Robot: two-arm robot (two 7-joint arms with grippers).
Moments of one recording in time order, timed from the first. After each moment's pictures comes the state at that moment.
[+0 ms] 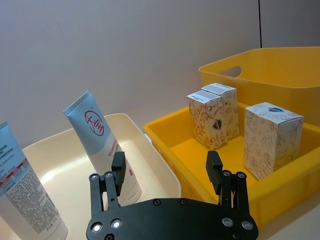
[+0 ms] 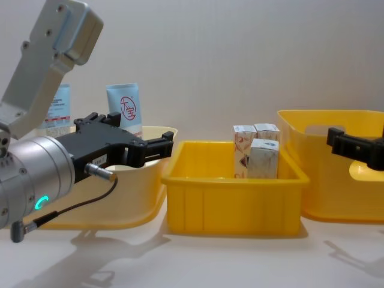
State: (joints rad) left arm -0.24 0.38 0.45 -1.63 -0.20 0.01 -0.01; right arm -0.01 0.34 -0.23 -1.77 0.29 0.03 0.07
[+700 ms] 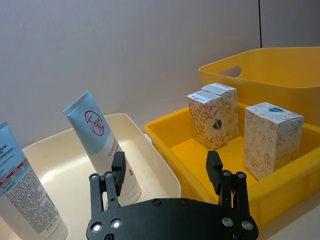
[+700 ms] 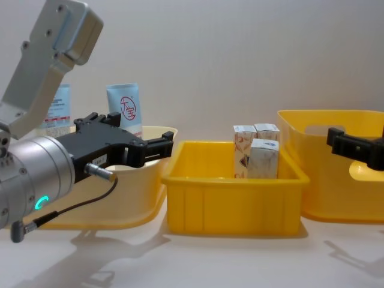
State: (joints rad) left arm -0.24 0.38 0.45 -1.63 -0.20 0.01 -0.01; right arm -0.01 0.34 -0.23 -1.77 0.29 0.03 0.07
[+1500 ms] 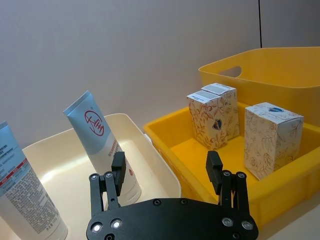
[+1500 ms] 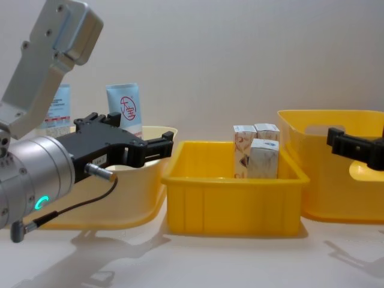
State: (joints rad) left arm -0.24 0.38 0.45 -1.63 -0.20 0.01 -0.01; right arm -0.01 0.34 -0.23 -1.77 0.29 0.03 0.07
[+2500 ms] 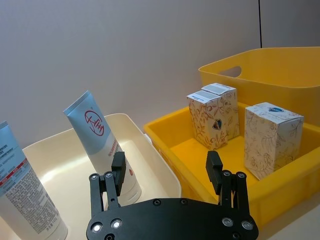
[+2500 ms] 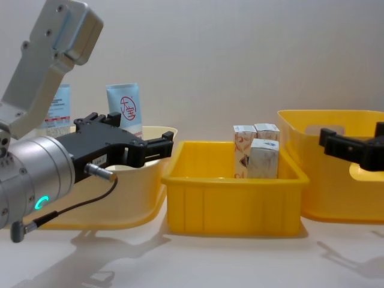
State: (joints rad) left arm -0.24 0.38 0.45 -1.63 -0.20 0.01 -0.01; right arm -0.01 0.33 -0.24 -1.76 0.28 0.04 0.08
